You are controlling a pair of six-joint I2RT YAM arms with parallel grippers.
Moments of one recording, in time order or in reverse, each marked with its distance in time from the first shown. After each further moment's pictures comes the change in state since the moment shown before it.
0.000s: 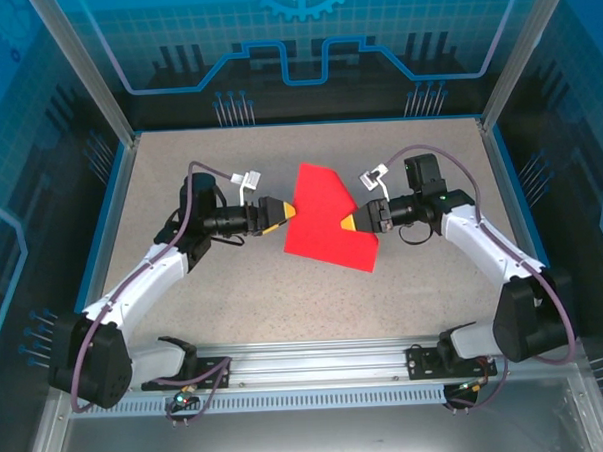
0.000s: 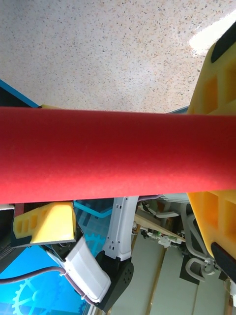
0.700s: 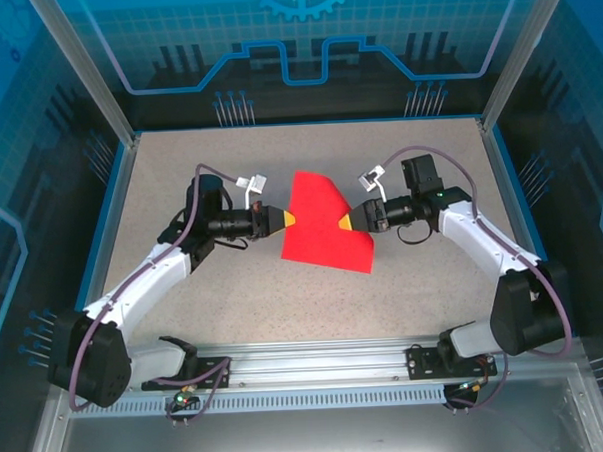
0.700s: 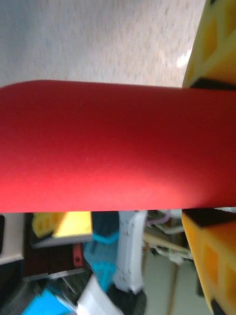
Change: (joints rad) left arm -0.036 0.012 0.009 -0.084 -0.054 0.034; right arm -0.012 0.031 0.021 -0.082 0.164 -0.022
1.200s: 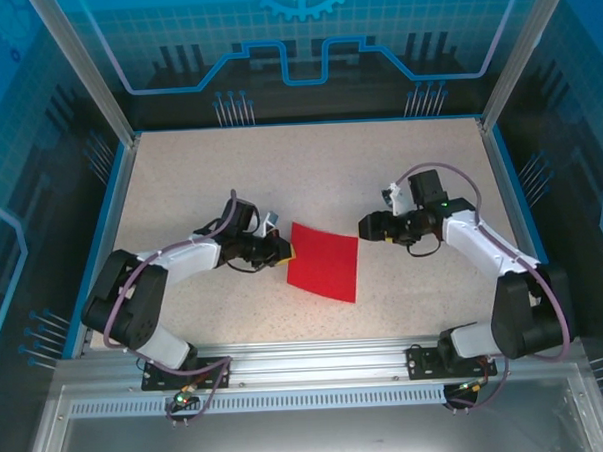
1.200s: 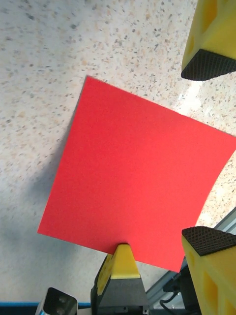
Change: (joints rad) left arm -0.056 0.329 -0.076 -0.109 -0.223 0.027; right arm -0.022 -0.010 -0.122 -0.046 0.550 0.108
